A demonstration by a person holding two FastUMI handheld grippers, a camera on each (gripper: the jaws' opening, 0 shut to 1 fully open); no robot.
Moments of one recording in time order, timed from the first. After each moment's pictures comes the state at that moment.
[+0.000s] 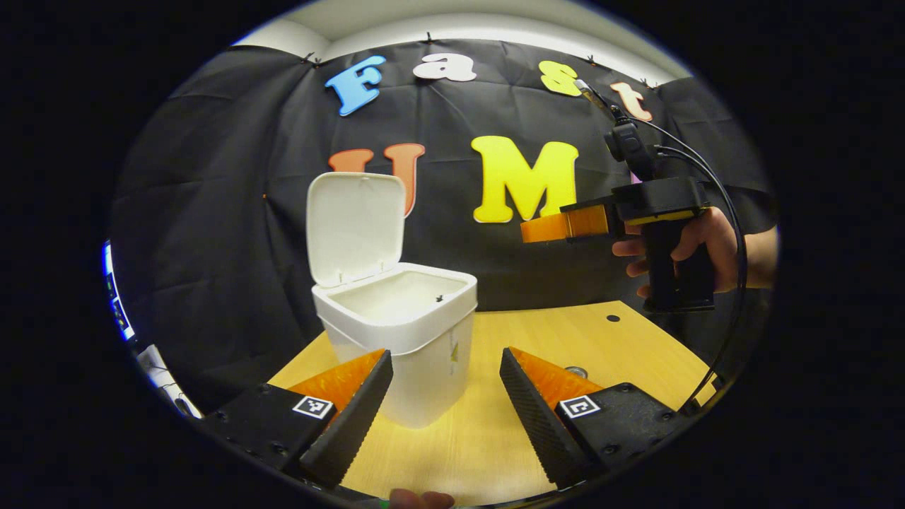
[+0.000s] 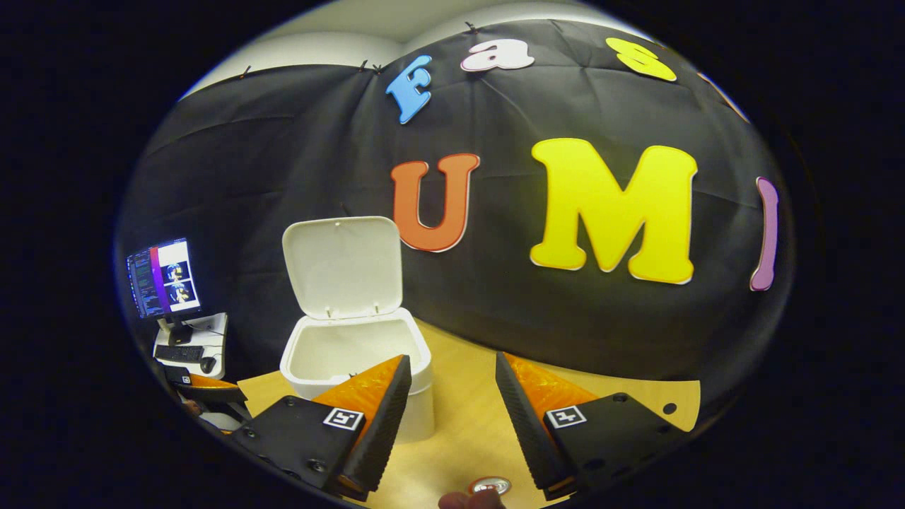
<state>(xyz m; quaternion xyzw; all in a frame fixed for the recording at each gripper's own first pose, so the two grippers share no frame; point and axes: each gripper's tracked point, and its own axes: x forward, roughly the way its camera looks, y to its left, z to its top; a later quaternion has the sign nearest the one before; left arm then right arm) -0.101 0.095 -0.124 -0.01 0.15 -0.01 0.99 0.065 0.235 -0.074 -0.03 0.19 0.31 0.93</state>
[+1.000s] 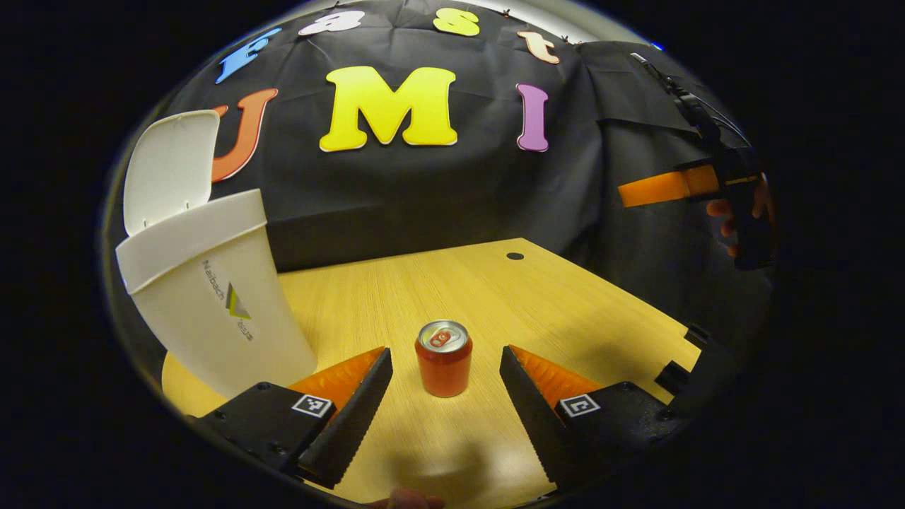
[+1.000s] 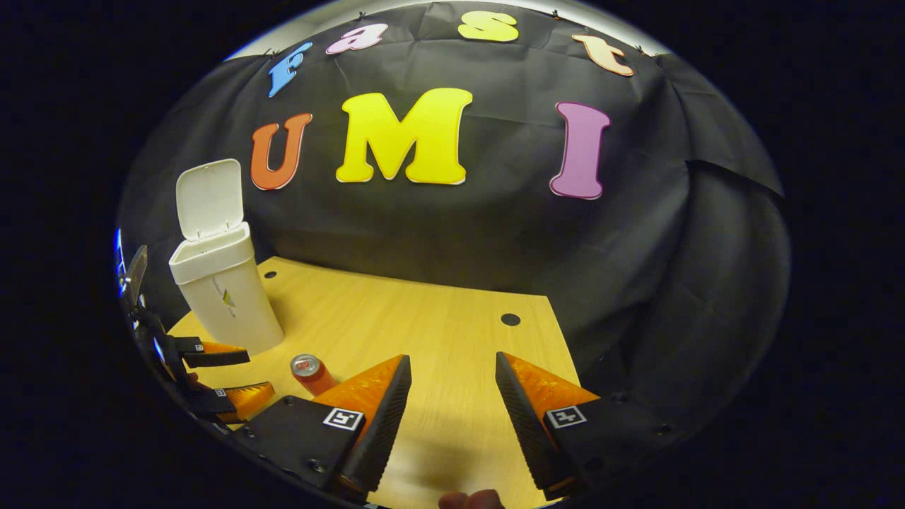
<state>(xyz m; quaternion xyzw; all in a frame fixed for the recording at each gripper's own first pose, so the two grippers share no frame) -0.066 -0.075 -0.270 0.01 0.24 -0.20 0.95 -0.023 -0.089 -0.157 -0.06 0.29 0.05 0.96</state>
